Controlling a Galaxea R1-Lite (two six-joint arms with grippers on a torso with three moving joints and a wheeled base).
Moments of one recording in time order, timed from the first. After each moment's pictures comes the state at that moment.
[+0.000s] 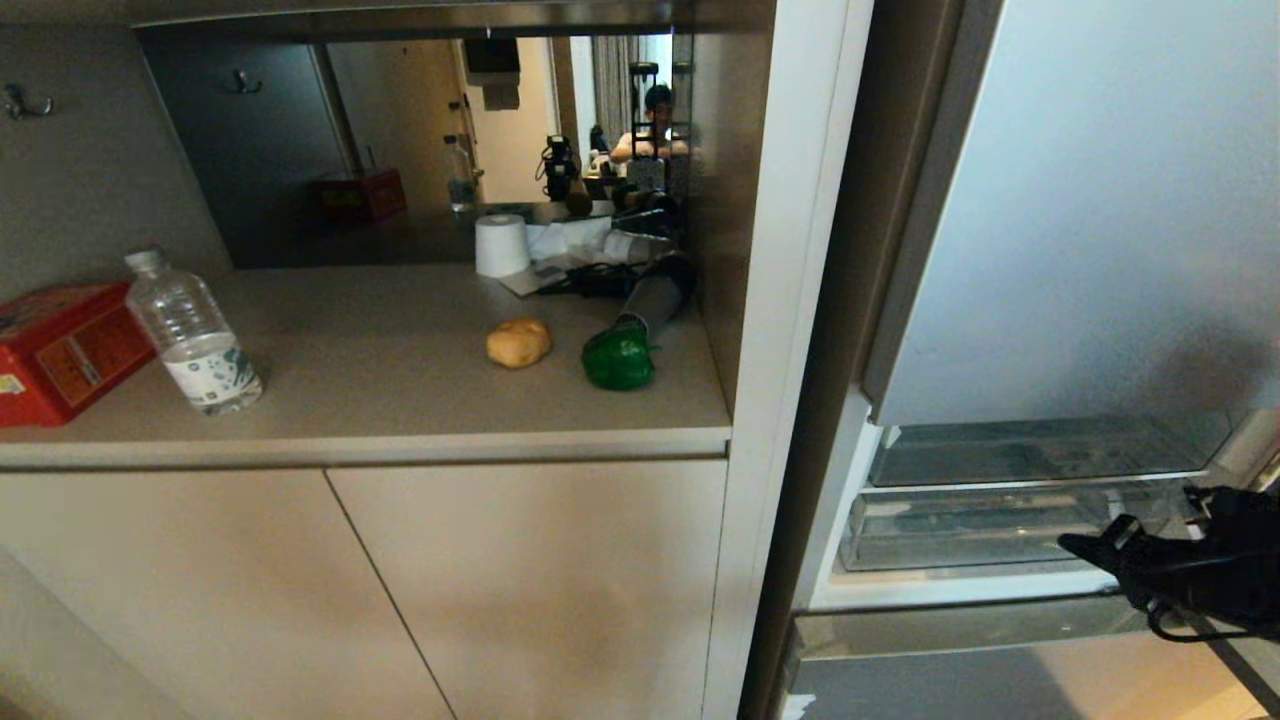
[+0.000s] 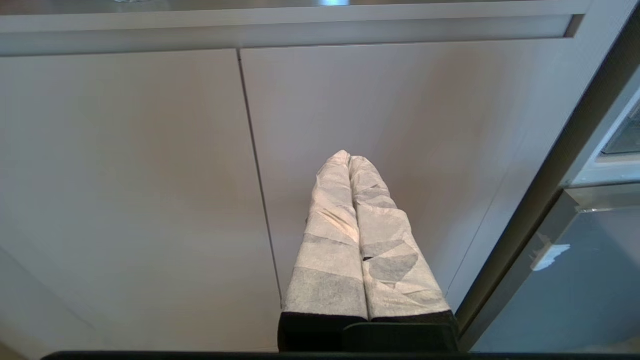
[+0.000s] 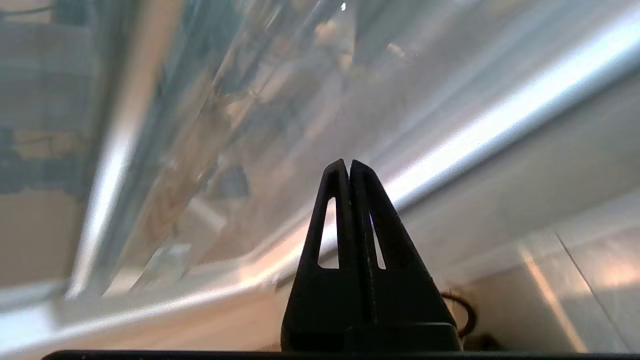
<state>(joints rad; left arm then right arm) 0.00 0.00 0.00 -0.03 0.00 0.00 -0.57 2.38 -0.84 -0.90 0.66 0.57</state>
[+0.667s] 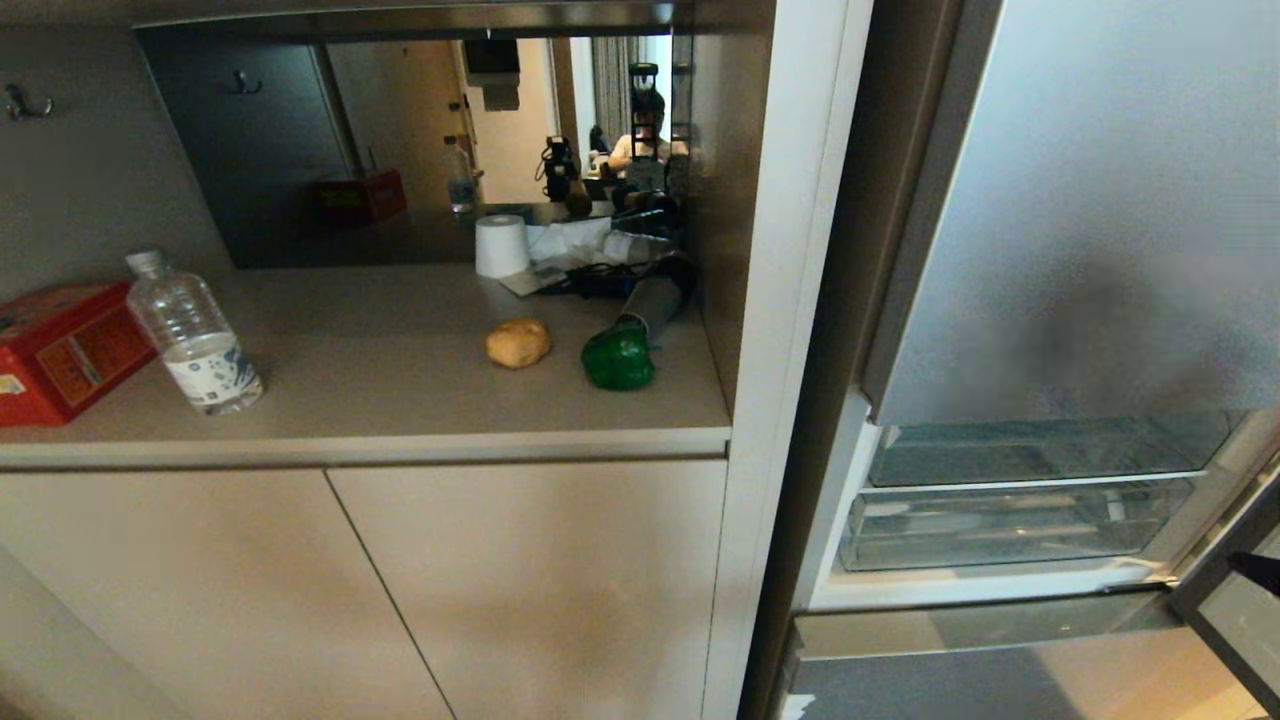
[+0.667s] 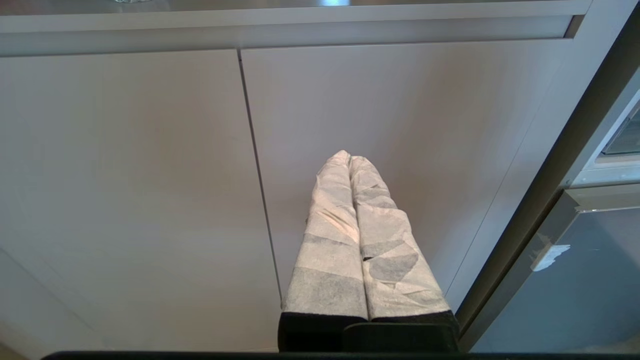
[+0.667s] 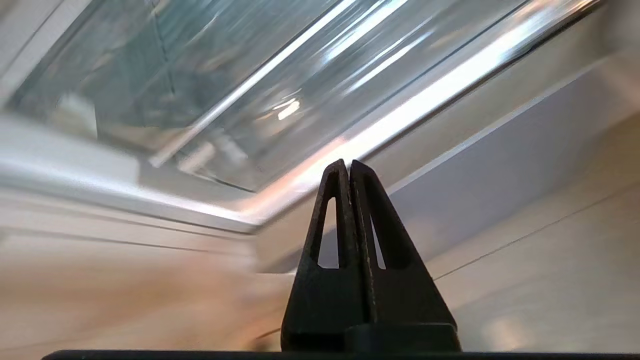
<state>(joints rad) 0.00 0.00 0.00 -0.03 0.00 0.00 -0.68 1.41 -0.29 -0.65 0.50 0.31</state>
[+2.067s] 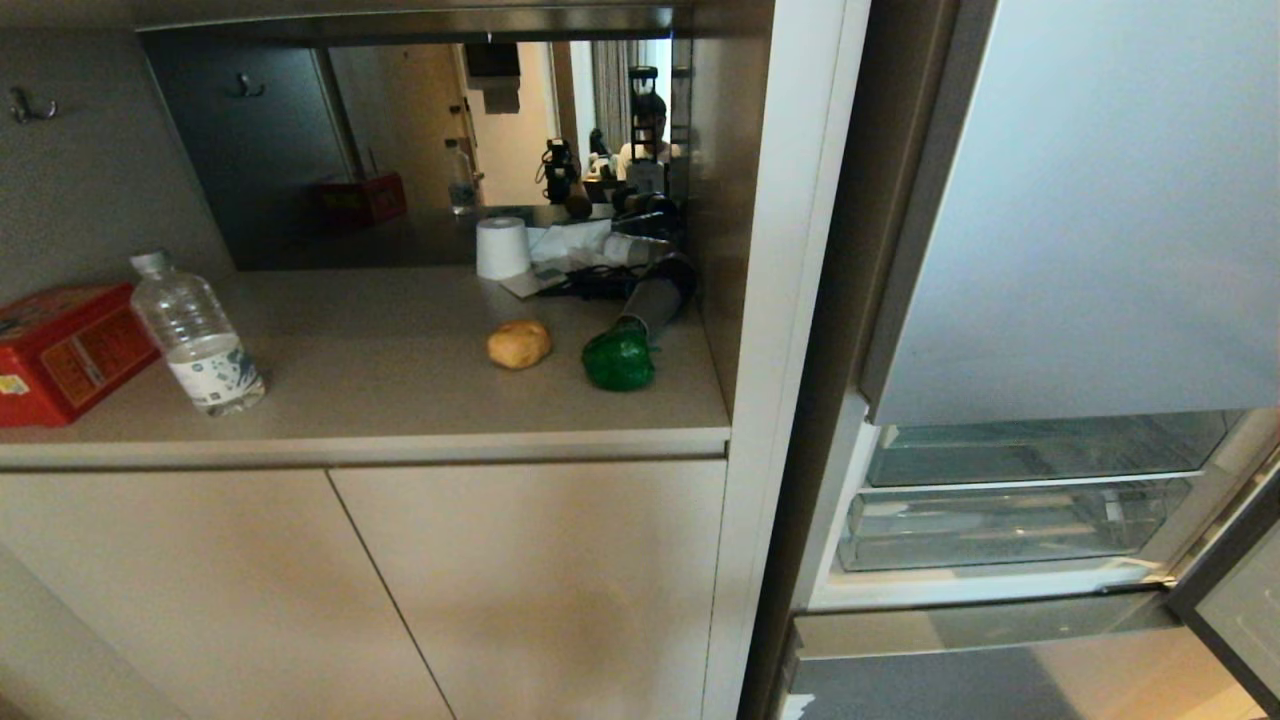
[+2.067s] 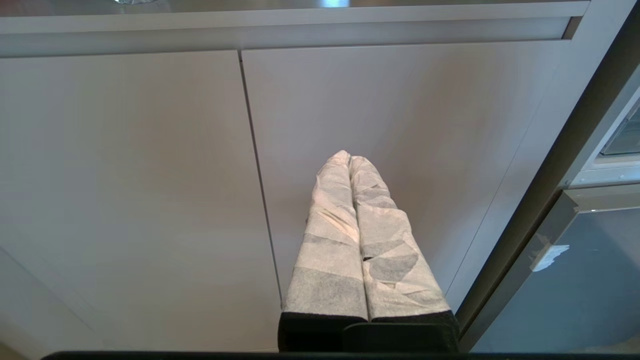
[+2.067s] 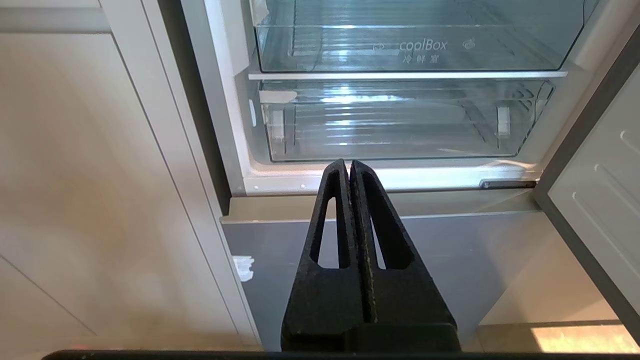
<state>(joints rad) 0.00 0.00 0.00 -0.03 0.00 0.00 0.00 0.00 0.00 0.00 -0.01 0.02</state>
